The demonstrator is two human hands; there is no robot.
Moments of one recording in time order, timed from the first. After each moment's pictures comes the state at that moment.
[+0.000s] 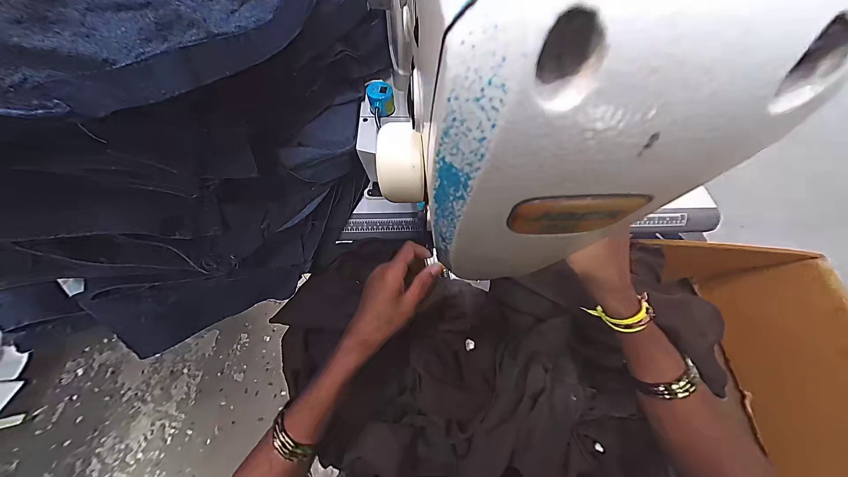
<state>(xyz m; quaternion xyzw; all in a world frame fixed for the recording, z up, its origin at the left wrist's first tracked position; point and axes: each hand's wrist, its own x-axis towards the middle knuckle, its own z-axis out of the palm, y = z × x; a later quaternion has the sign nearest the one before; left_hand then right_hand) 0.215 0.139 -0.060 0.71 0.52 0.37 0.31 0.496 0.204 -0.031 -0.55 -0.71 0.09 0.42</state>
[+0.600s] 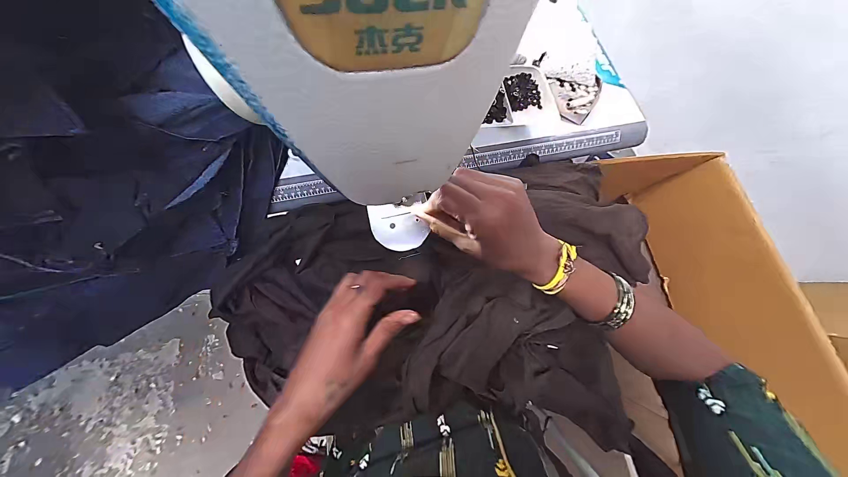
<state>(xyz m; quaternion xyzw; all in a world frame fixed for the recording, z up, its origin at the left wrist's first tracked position) 0.217 0.068 -0.066 0.78 0.47 0.29 0.29 0.456 0.160 -0.027 -0.32 -0.87 -0.02 0.37</state>
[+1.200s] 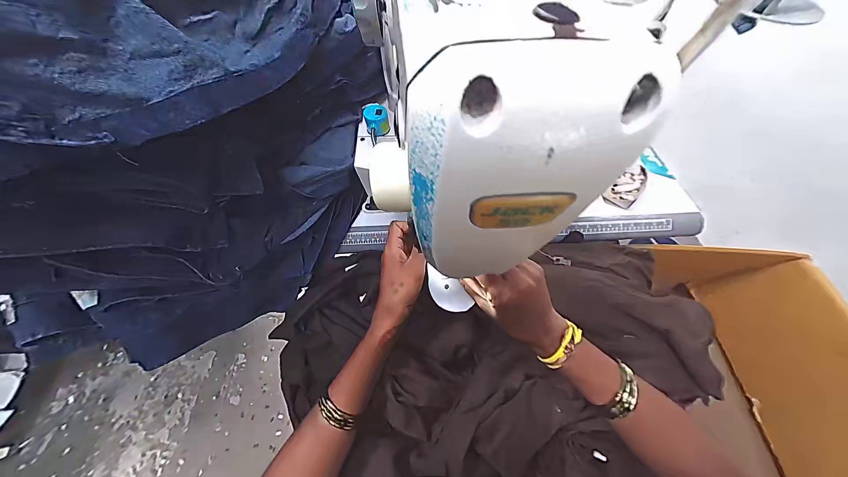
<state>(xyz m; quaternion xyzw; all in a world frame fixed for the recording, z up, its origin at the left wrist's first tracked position) 0.261 0.169 -0.050 0.46 0.55 0.57 0.40 0.426 0.170 -0.045 -0.34 -0.83 -0.18 0.40</state>
